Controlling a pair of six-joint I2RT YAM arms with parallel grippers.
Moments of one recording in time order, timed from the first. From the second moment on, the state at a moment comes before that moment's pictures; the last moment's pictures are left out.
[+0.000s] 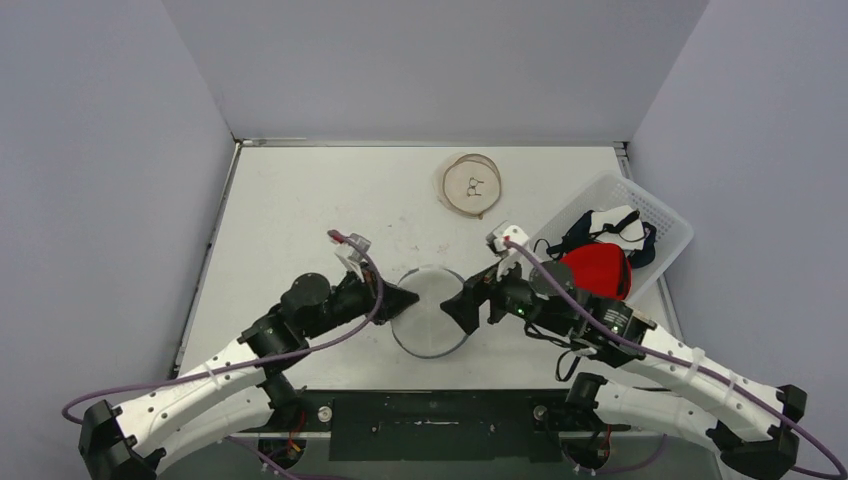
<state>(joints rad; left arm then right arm) -0.87 0.79 0.58 0.00 0.21 -0.66 1.02 0.85 0.93 -0.49 0.02 0.29</state>
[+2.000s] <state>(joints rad) -1.30 1.00 0.28 0.34 -1.10 -1.60 1.02 0.94 0.39 0.15 0.24 1.15</state>
